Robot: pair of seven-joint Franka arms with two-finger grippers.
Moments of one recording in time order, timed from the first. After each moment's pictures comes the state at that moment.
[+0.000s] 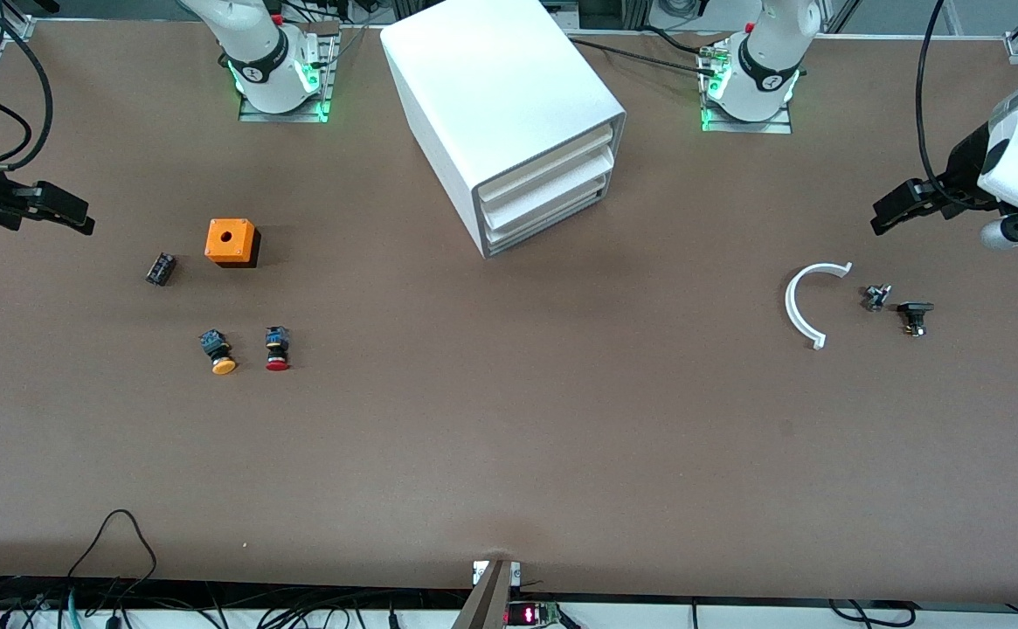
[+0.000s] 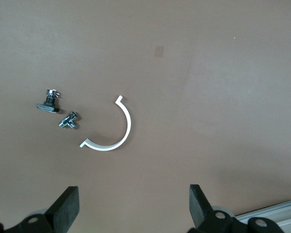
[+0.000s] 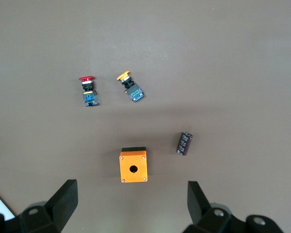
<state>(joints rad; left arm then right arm) 0.23 -0.06 -0.25 -1.74 -0.02 1.66 -0.27 -0.03 0.01 -0.04 -1.69 -0.03 1.65 -0.02</state>
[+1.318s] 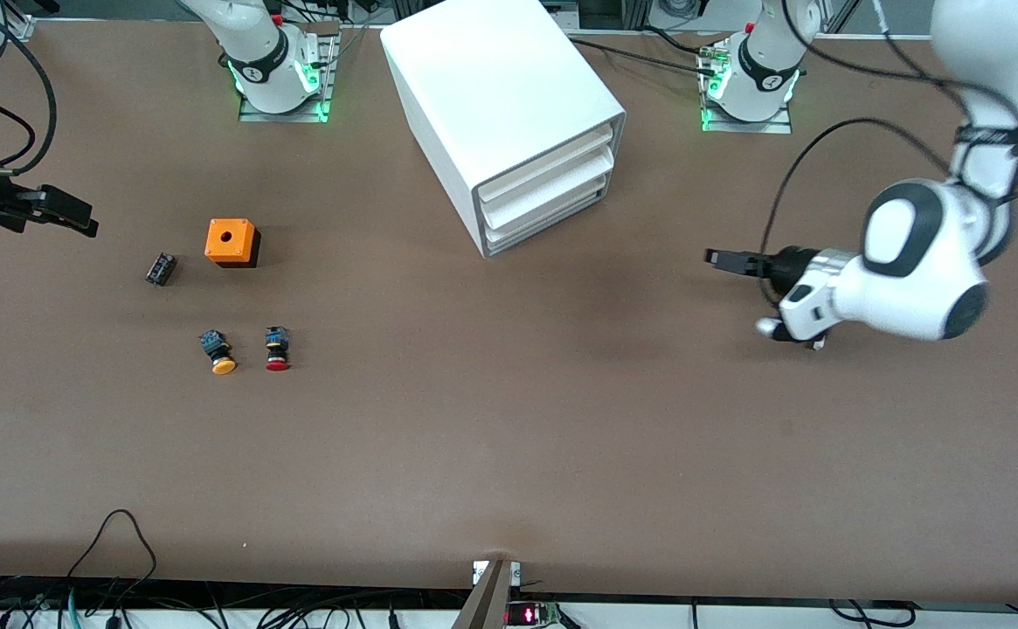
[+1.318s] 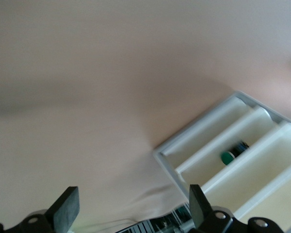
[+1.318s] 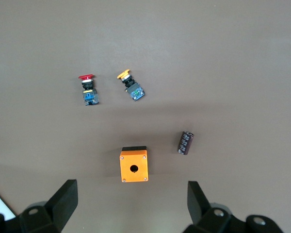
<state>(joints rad) 0.20 0.46 -0.32 -1.83 -0.50 1.67 0.13 -0.03 0.03 -0.04 -1.69 -0.03 1.65 -0.02</state>
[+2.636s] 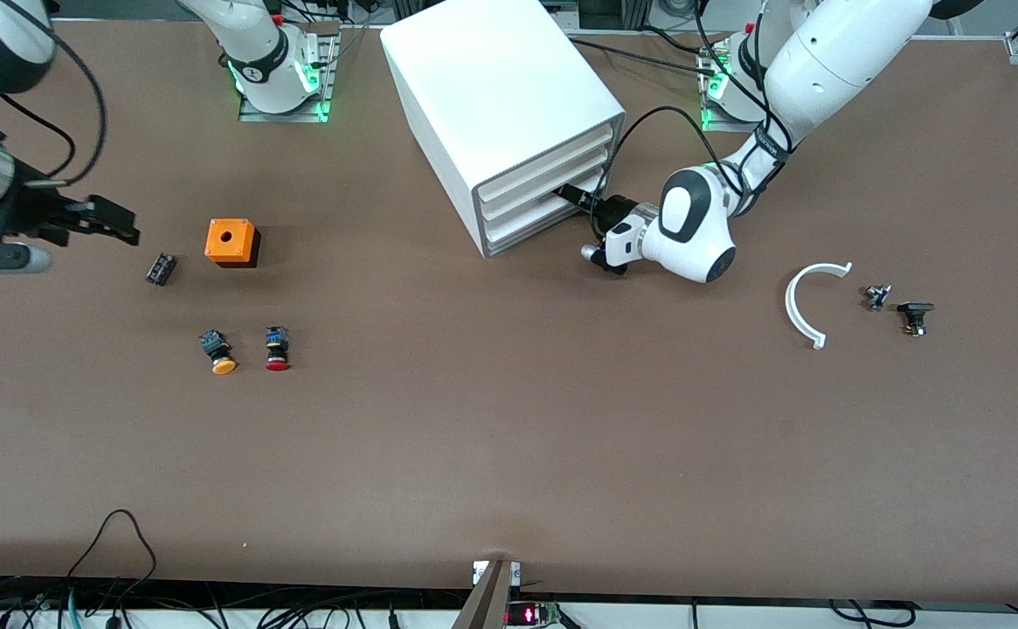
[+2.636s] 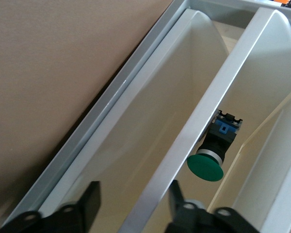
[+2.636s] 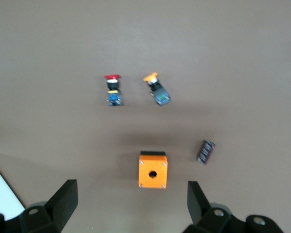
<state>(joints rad) 0.01 0.60 -0.53 -2.18 -0.96 2.09 0.50 0.06 0.08 -0.02 -1.69 0.00 1.69 -0.02</state>
